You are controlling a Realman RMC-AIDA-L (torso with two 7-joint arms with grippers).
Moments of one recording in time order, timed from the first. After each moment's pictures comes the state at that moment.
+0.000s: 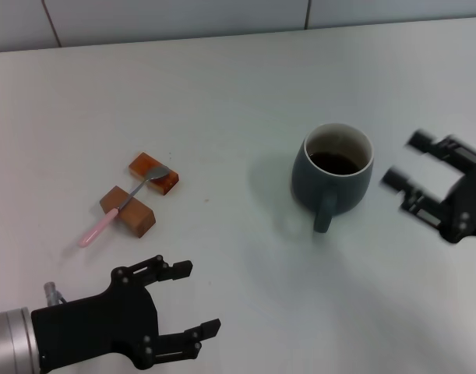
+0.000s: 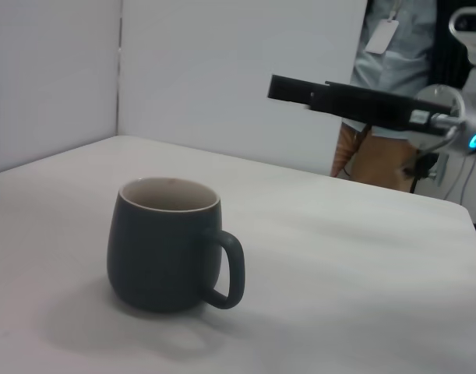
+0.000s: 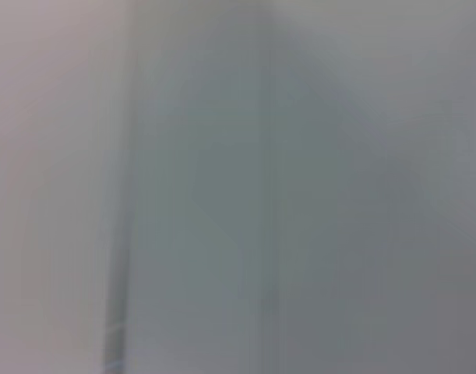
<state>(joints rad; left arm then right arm) 0.13 -2.07 1.55 1.16 1.51 1.33 -1.27 0.10 2.09 -1.09 -0.54 -1.14 -1.62 0.78</state>
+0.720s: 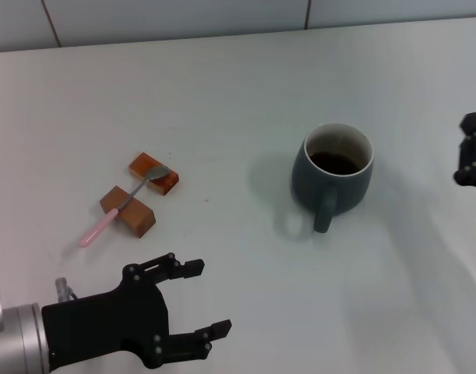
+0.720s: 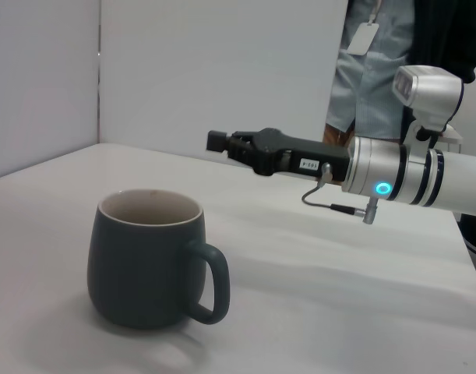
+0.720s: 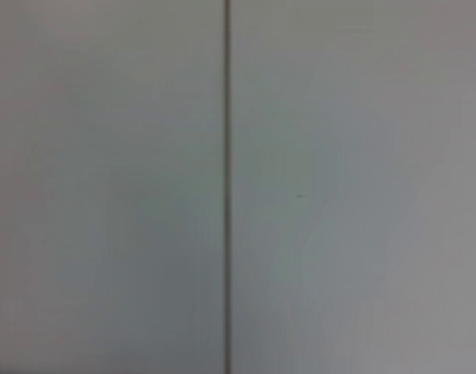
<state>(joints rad) 0.11 -2.07 1.57 1.17 1.51 1.33 -1.27 0.42 2.09 -1.09 0.20 -0.49 -1.48 0.15</state>
